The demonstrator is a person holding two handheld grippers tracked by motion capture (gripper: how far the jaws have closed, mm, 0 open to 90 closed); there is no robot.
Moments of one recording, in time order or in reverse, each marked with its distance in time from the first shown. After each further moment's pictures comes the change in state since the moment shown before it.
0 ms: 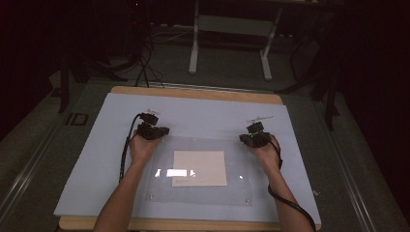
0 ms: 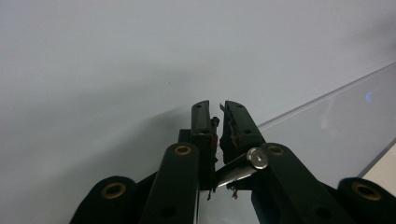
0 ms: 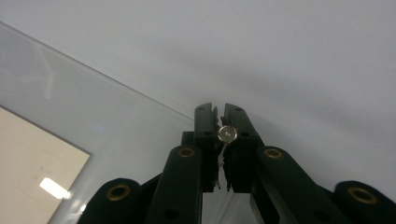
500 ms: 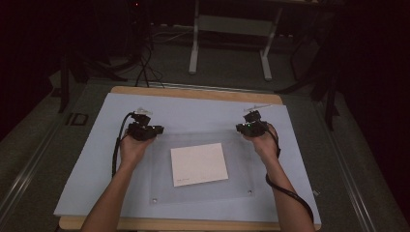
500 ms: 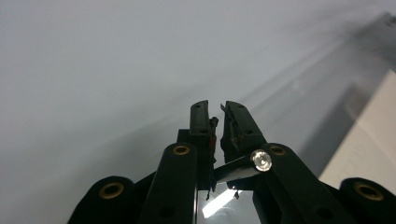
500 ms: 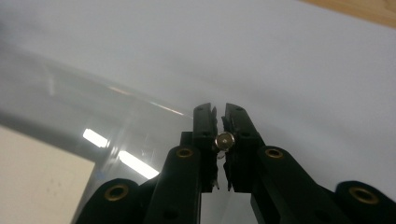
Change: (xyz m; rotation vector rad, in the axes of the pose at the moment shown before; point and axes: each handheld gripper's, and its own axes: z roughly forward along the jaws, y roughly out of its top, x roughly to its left) left arm 0.002 0.004 -0.031 -0.047 -0.027 0.057; right arm 0.006 0.035 -0.011 -0.021 0.017 -0.027
